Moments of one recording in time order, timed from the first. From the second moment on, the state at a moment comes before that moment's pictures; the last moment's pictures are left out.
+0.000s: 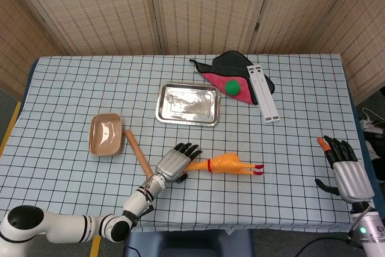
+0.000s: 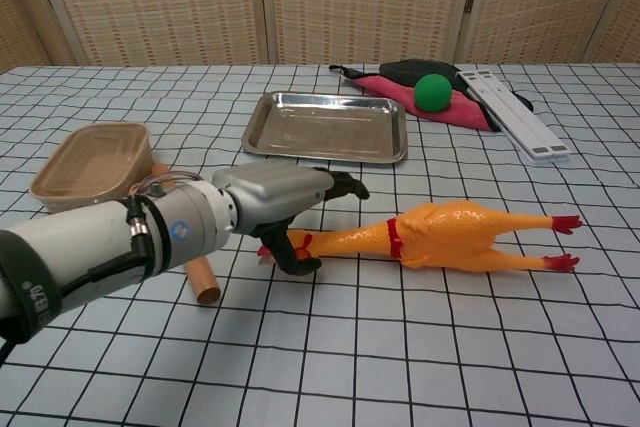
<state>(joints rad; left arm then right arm) -0.93 -1.79 -0.18 -1.48 0.92 0.86 0.65 0.12 -1.13 0.03 -1.56 -1.50 1.38 0.00</state>
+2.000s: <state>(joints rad) -0.81 -1.67 -0.19 -1.59 1.16 0.93 0.03 0.12 -1.12 0.00 -1.60 -1.54 1.38 0.01</state>
